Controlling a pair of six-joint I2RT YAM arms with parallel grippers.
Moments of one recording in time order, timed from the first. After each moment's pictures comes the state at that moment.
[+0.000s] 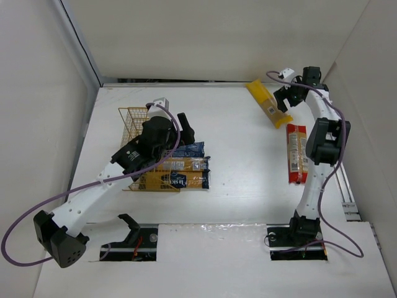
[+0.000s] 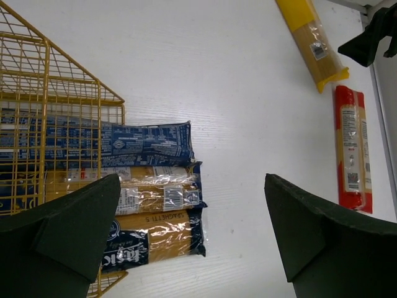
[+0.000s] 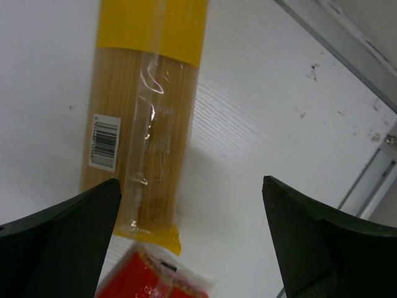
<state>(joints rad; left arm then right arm) -0.71 1.08 1.08 -0.47 -0.35 -0.64 -0.15 2.26 1.99 -0.57 -0.34 -0.67</state>
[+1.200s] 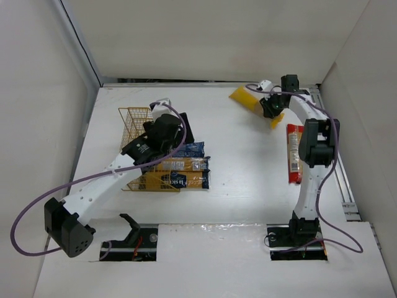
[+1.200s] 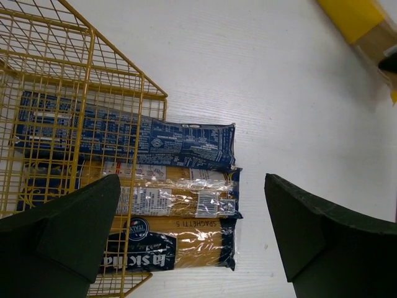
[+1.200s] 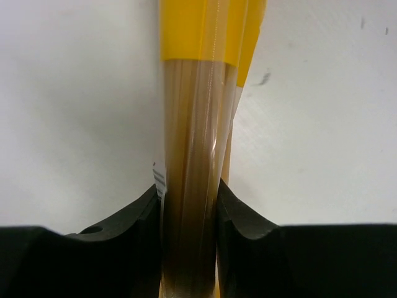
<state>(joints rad) -0.70 1.21 1.11 -0.54 -0.48 -0.66 -0.02 2.31 1.97 -0.64 -0.37 -0.74</state>
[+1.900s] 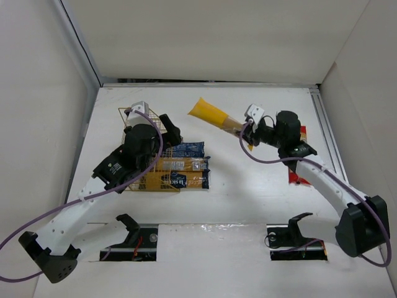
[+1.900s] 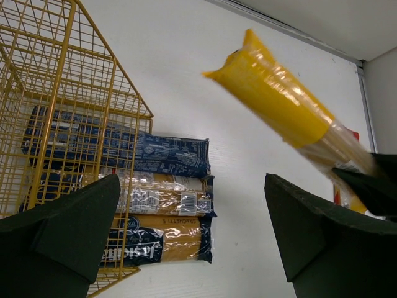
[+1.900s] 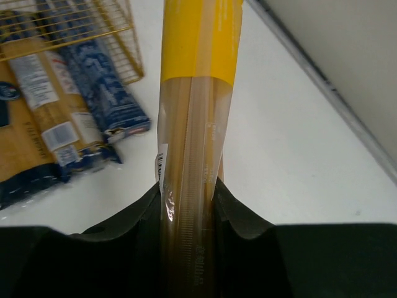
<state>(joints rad) -0.70 0.92 1.06 -0.55 -0.48 -0.68 0.34 1.20 0.86 0.07 -0.53 -0.43</state>
